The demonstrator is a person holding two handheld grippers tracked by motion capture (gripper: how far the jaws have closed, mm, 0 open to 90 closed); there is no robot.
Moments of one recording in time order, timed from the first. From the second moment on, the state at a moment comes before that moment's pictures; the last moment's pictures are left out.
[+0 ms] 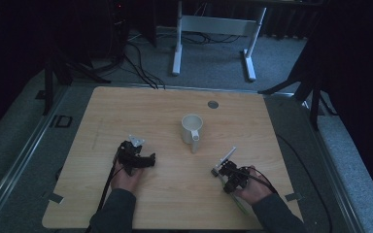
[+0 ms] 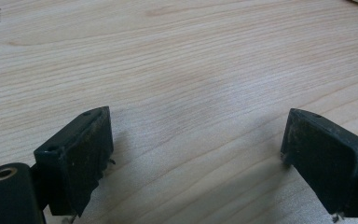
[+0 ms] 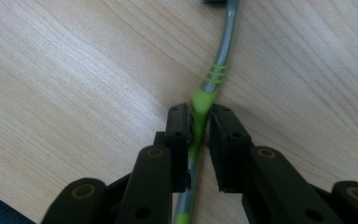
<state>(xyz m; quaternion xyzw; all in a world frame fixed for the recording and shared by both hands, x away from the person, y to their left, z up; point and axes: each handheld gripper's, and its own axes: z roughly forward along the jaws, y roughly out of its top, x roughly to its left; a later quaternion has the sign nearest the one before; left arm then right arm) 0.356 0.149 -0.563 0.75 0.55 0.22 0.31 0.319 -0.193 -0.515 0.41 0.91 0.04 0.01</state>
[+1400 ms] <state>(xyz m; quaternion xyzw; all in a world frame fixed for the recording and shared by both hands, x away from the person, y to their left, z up) 0.356 0.149 -0.563 0.75 0.55 0.22 0.31 0.324 -0.203 -0.483 0.42 0.90 0.10 0.04</state>
